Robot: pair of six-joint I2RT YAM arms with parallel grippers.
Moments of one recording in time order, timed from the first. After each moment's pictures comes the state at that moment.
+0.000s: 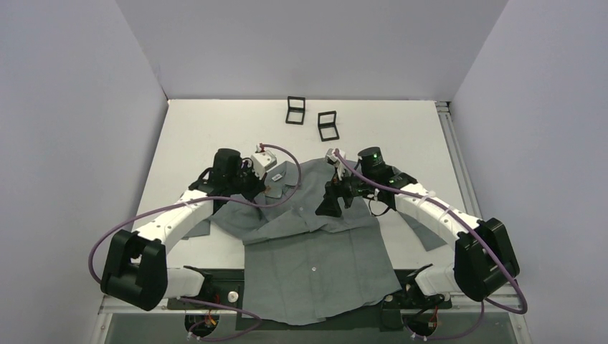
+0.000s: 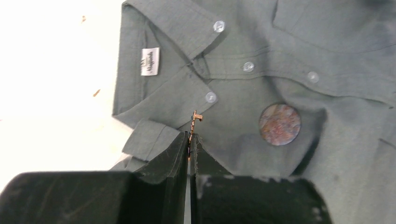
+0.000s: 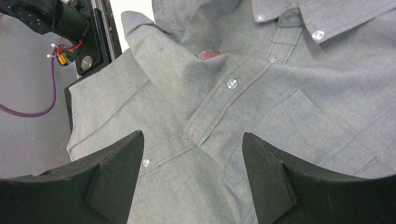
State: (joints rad) left arm -0.36 1.32 0.78 -0.19 0.40 0.30; right arm 0.51 1.36 0.88 -0.25 -0.82 -0.09
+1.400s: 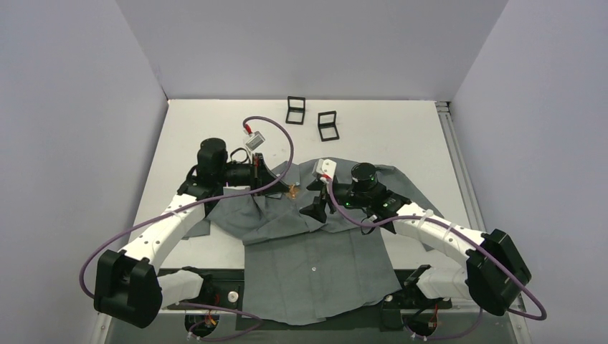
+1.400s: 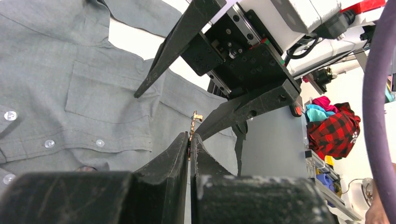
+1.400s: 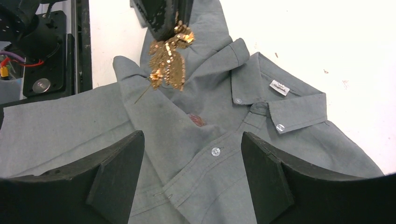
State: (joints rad) left arm -0.34 1.19 0.82 0.04 1.06 -0.43; right arm 0.71 1.24 0.71 0.20 -0.60 -0.18
